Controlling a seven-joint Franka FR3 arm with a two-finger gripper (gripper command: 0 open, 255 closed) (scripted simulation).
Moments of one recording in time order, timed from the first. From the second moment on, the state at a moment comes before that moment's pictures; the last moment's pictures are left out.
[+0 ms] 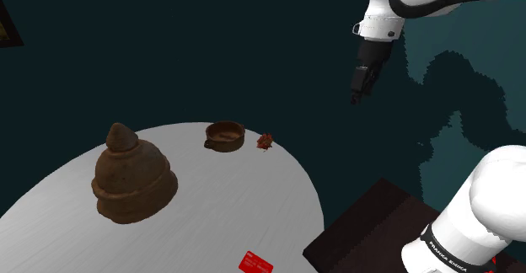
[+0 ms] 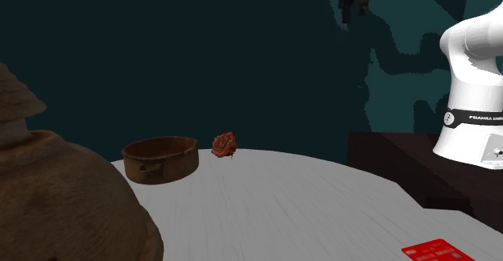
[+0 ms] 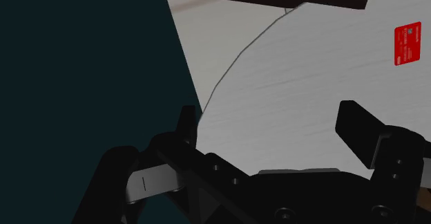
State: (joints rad) arm 0.02 -0.65 0.00 -2.39 -0.02 1.69 -0.14
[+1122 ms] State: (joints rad) arm 0.02 -0.14 0.01 -2.44 -0.05 2.36 -0.11
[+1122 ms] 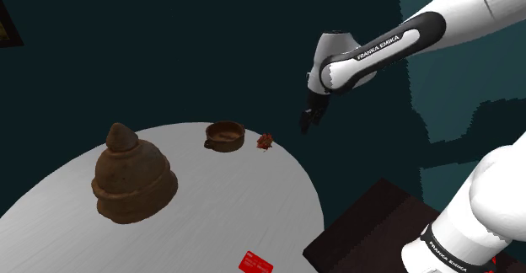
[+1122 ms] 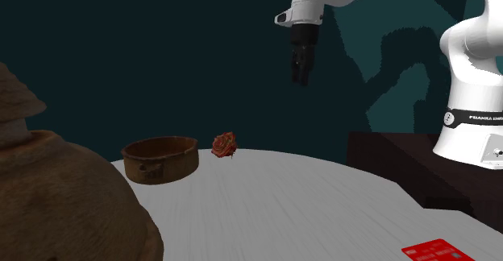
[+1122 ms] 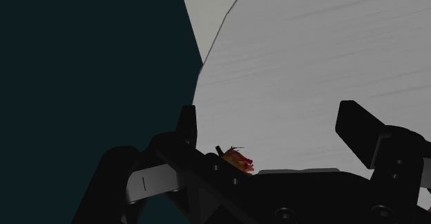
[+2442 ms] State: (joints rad) arm 0.03 0.58 -0.01 -2.00 -0.11 2.76 -0.06
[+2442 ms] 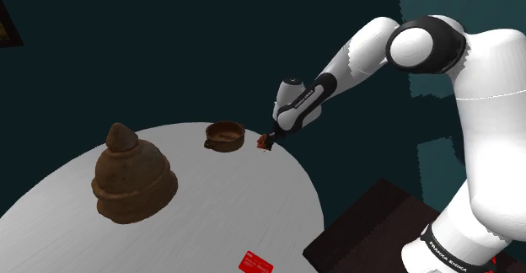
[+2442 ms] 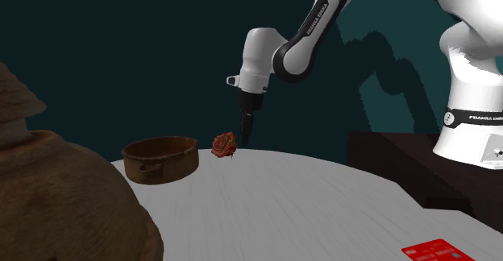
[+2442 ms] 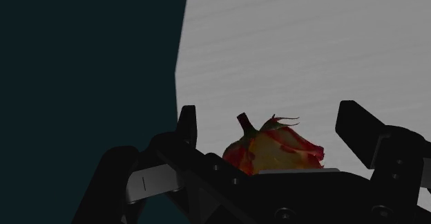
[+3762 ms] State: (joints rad) arm 0.03 0.66 -0.02 -1.95 -0.11 2.79 -0.06
